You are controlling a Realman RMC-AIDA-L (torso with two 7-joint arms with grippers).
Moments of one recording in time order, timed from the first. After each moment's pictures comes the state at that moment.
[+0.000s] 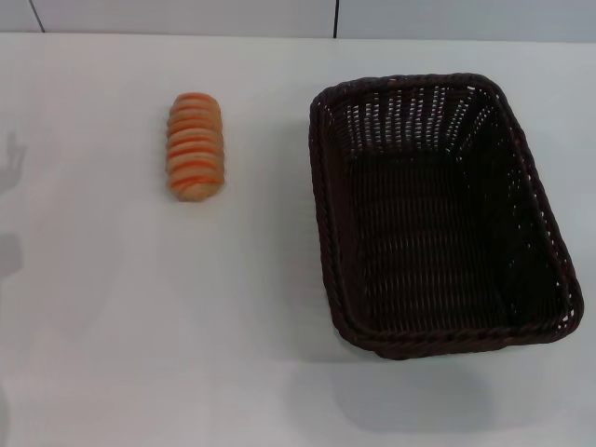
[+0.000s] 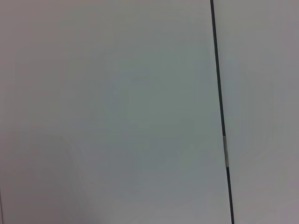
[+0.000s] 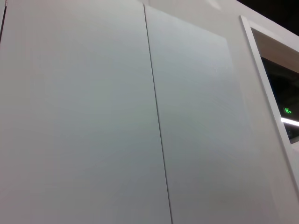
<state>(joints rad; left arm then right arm) -0.35 -2.08 -1.51 -0.22 2.61 1.03 0.07 0.19 2.09 -1.21 0.00 0.43 -1.73 0.19</state>
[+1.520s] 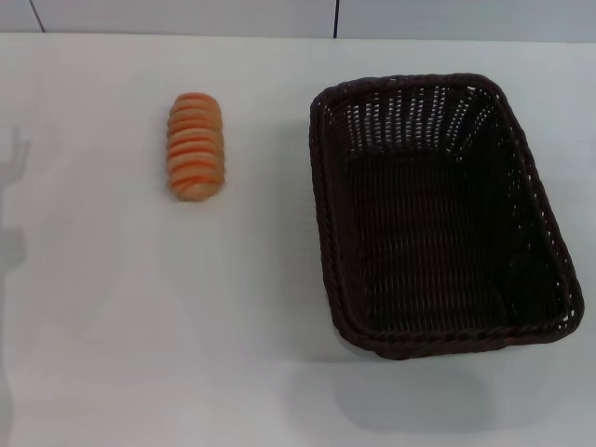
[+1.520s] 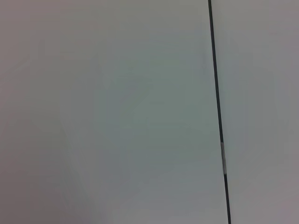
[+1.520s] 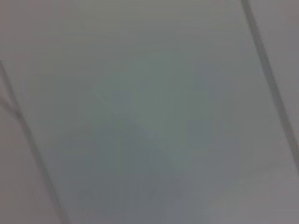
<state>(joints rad) -0.36 -2.07 -1.51 -0.22 2.60 1.03 0.07 -0.18 2.07 -1.37 -1.41 -1.04 -0.59 1.55</state>
